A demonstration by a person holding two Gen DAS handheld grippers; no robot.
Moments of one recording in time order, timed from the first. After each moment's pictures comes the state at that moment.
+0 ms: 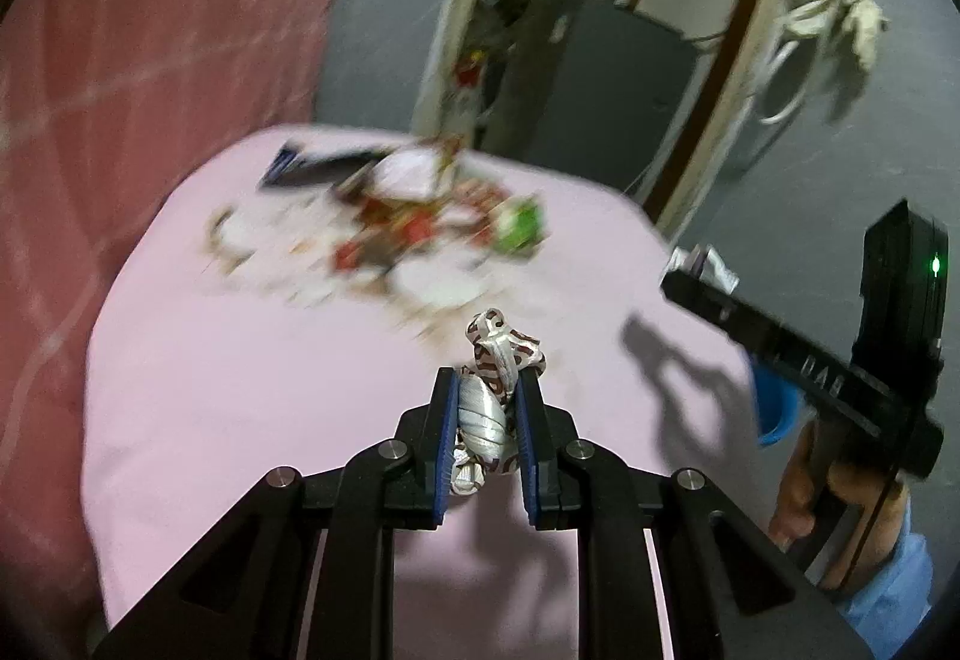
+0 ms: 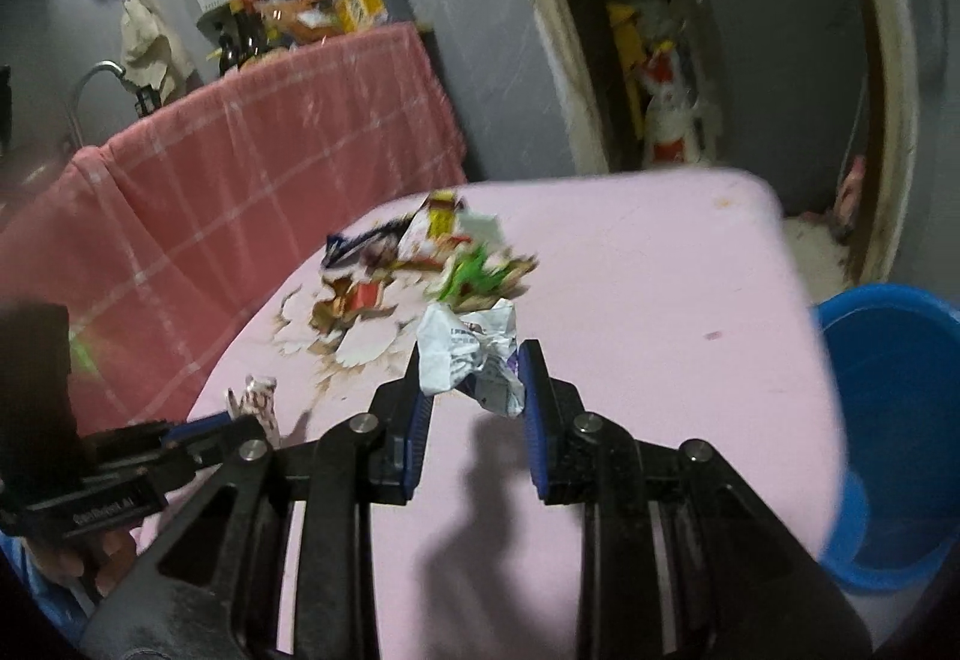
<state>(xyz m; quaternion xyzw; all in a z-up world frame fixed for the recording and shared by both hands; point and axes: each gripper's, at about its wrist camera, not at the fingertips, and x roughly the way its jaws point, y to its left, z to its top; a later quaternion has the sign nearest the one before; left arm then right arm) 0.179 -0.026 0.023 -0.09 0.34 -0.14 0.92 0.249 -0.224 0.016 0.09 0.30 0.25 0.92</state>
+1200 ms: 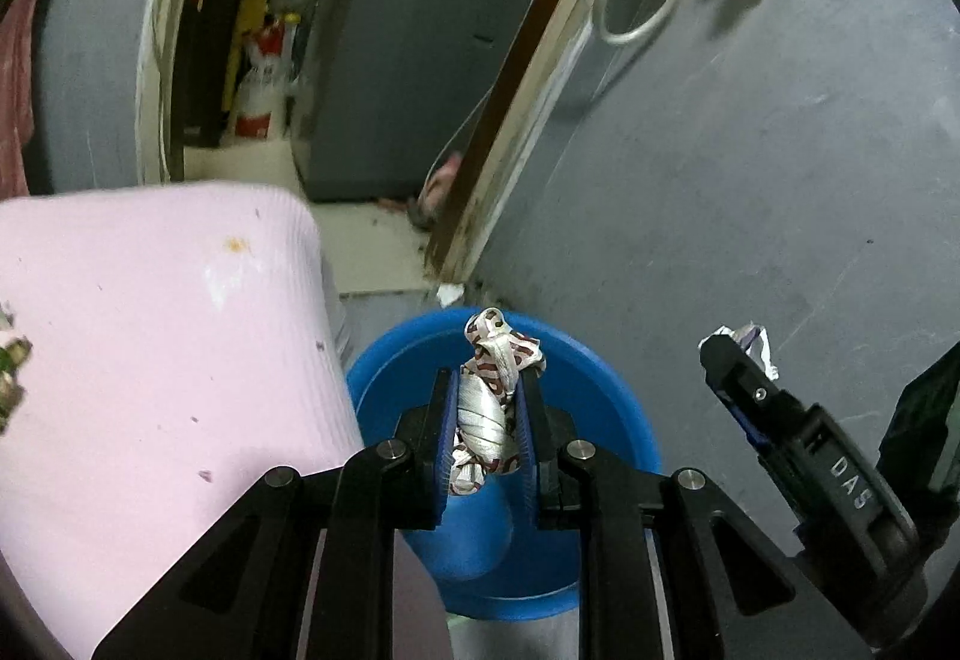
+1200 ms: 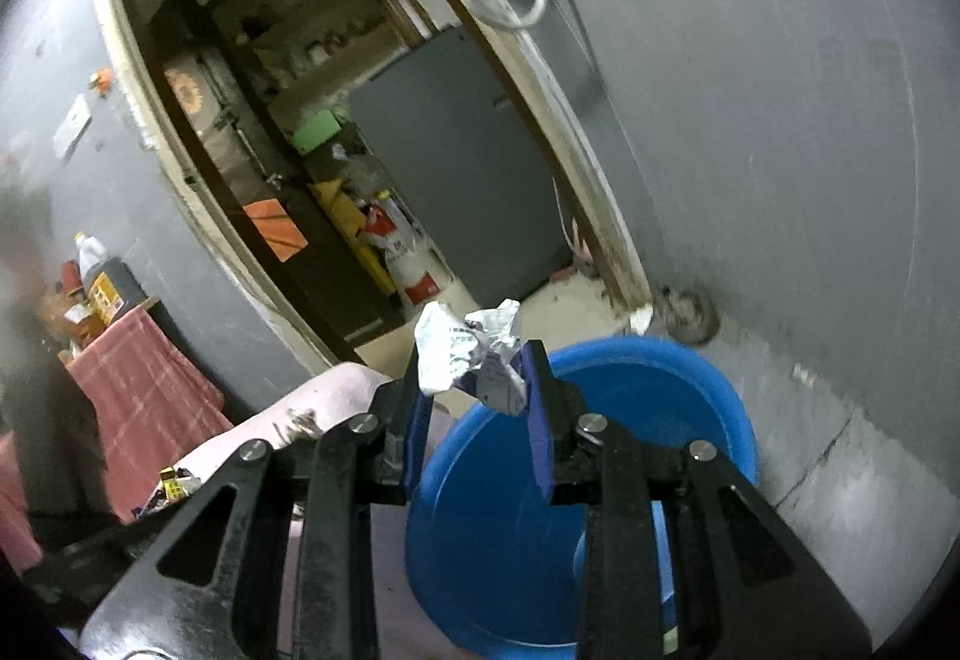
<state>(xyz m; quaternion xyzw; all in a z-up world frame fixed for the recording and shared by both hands) 0.339 -0.283 0.007 -0.07 0.38 -0.30 0.87 0.243 -0.469 0.006 0.29 0.21 -0.06 0.93</state>
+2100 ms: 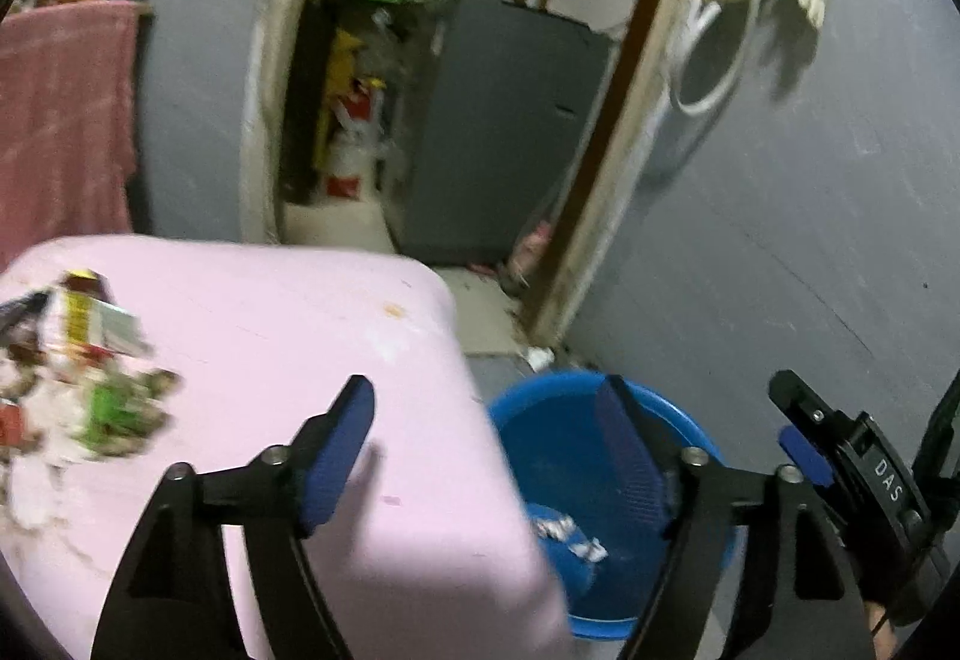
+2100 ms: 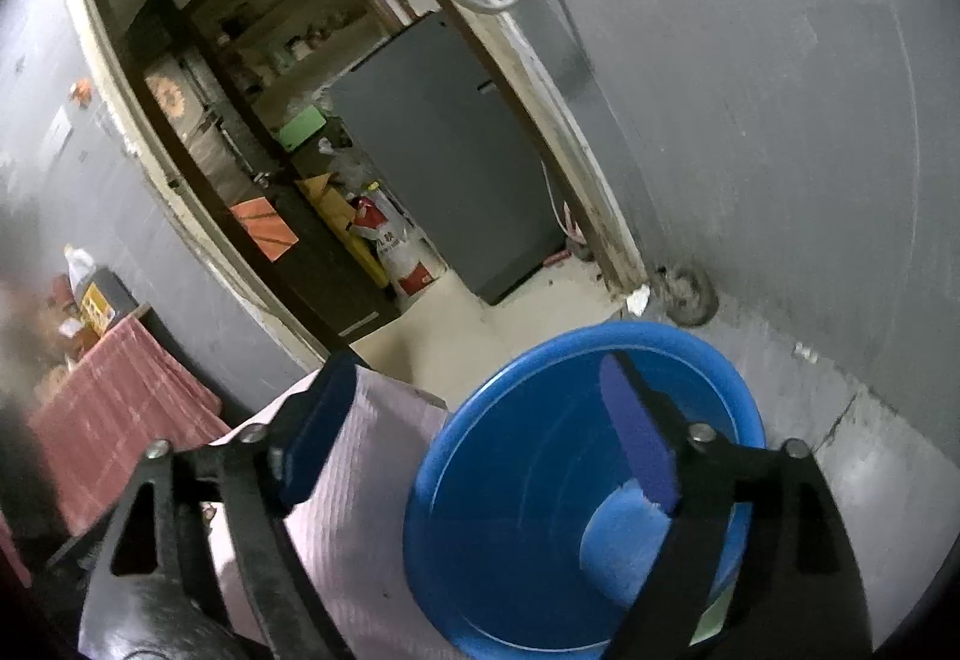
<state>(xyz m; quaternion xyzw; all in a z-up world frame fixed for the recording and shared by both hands) 0.311 -0.222 0.035 -0.08 0.30 -0.20 0.93 0.251 -0.463 0.014 0.28 0.21 -0.07 0.93</state>
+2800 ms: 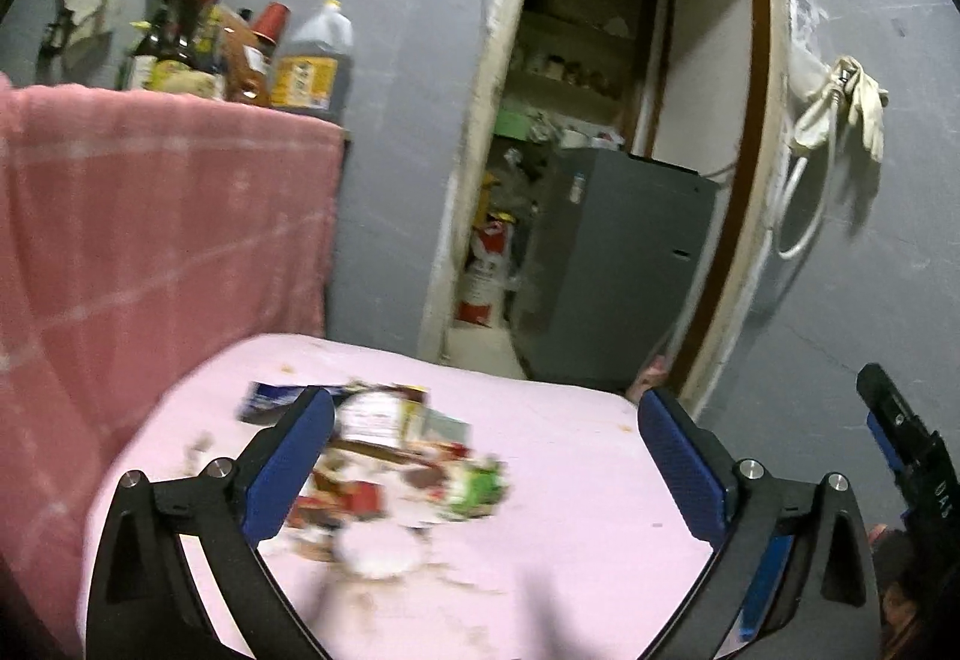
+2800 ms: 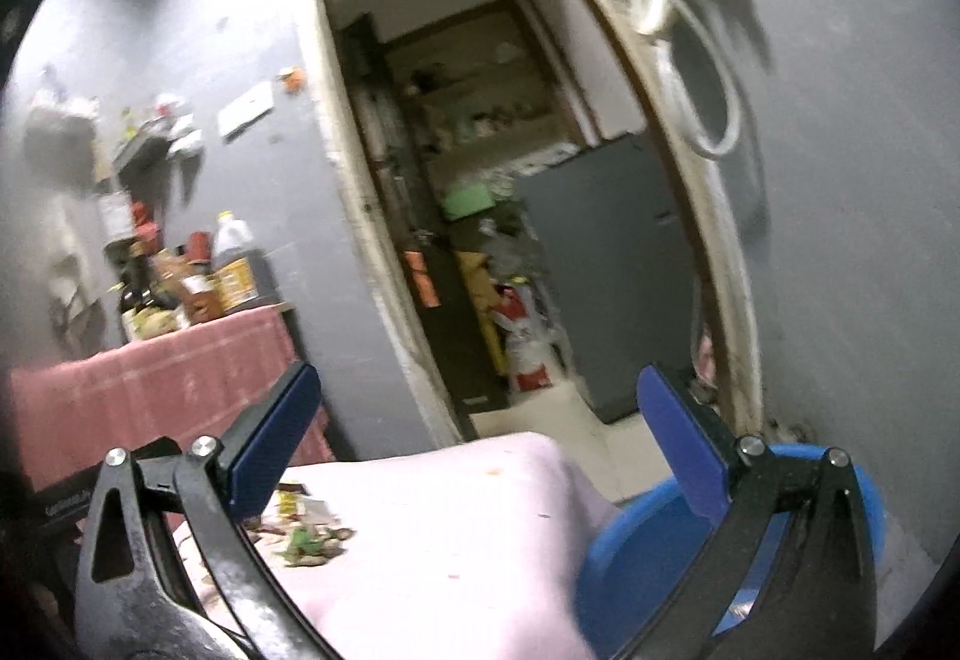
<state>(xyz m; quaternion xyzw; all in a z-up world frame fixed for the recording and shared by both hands) 0.229 -0.059 0.080 -0.09 0.16 -0.05 0.98 0.217 -0.317 0.077 0.16 0.04 0.08 0.98</state>
